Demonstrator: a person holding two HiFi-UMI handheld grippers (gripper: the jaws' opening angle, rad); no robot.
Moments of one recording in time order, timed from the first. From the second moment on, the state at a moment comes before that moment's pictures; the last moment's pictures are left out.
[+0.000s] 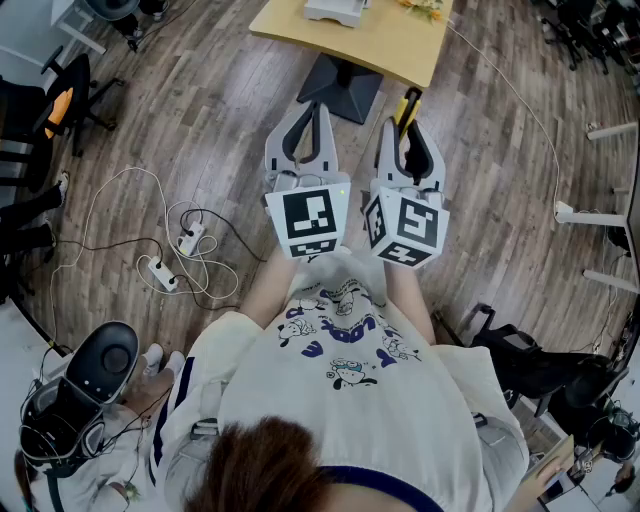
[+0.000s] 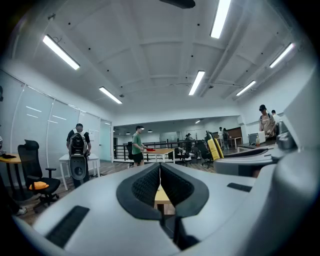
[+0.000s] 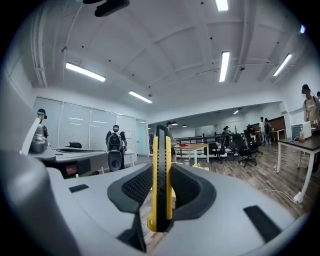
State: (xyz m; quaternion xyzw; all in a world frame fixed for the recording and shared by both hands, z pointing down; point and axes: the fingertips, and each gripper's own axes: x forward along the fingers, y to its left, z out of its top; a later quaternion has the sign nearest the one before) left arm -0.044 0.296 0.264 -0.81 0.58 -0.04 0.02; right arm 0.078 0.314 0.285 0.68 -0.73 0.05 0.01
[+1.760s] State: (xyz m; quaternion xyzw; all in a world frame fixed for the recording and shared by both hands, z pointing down) left arm -0.046 0.143 0.296 -0.81 0.59 -0.06 -0.01; right arm 0.068 0.160 0.318 0.67 -0.74 0.08 0.04
